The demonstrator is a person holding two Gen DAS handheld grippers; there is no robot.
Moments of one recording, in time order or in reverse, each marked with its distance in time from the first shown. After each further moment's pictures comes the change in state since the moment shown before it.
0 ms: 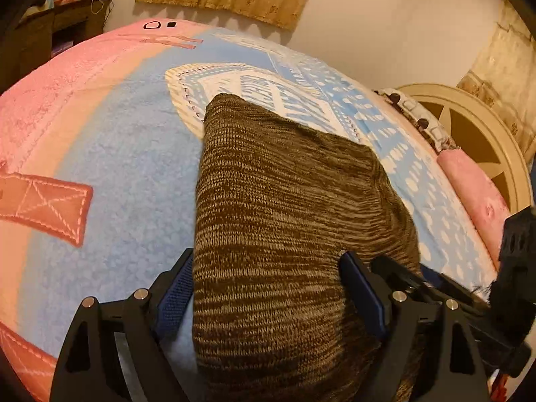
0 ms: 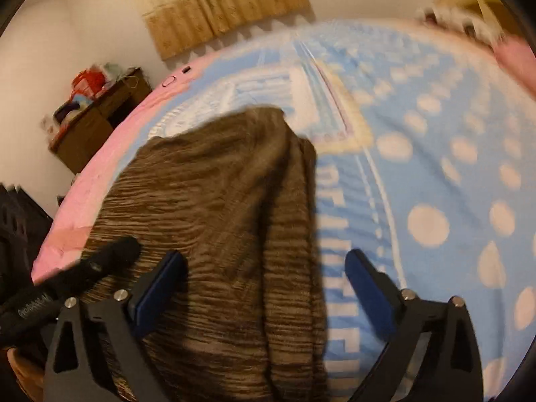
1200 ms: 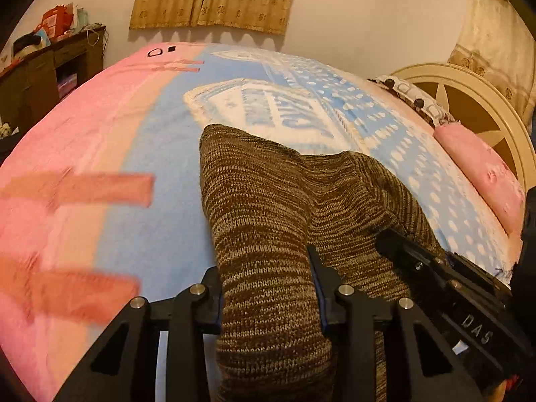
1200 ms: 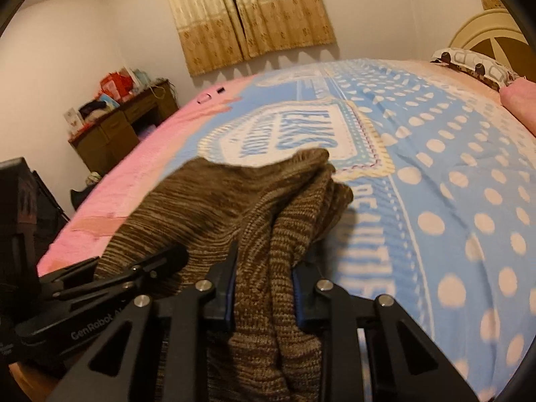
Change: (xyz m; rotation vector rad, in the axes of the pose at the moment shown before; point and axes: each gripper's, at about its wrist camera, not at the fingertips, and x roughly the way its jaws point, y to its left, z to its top) left arm -0.080 -0.011 -0.038 0.137 -0.008 0.112; right arm -0.064 0.054 -0.037 -0.036 -0.113 0.021
